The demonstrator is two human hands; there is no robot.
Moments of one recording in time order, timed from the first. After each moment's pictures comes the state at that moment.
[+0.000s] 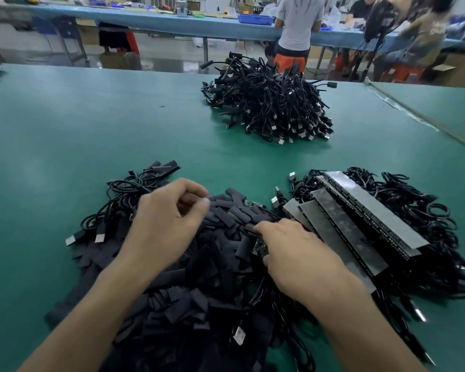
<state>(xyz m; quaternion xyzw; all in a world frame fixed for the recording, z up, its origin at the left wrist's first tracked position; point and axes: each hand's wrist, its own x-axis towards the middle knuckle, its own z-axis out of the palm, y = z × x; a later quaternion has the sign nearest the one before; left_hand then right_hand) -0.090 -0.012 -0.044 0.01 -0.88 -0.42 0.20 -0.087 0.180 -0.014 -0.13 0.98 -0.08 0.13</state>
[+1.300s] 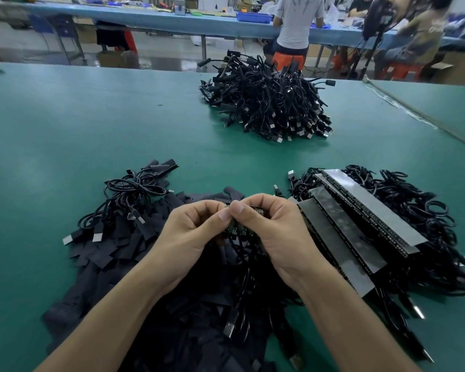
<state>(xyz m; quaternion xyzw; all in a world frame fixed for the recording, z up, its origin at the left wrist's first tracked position) -0.089 0.013 -0.073 -0.06 -0.63 -0.77 0.01 -0.109 0.166 -0.047 -0.12 0.61 -0.78 0.10</state>
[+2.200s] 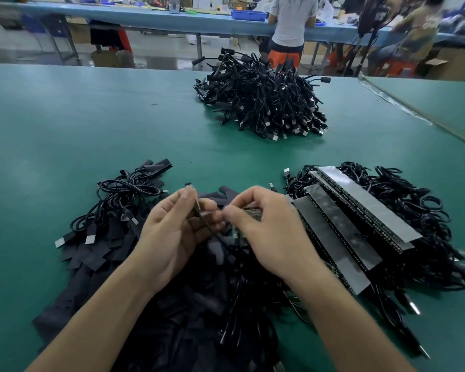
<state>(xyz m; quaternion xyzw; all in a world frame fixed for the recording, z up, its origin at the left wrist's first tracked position) -0.093 0.012 -0.066 0.02 -0.45 -0.89 0.03 -0.108 0.167 -0.039 -0.11 0.85 -0.51 -0.03</state>
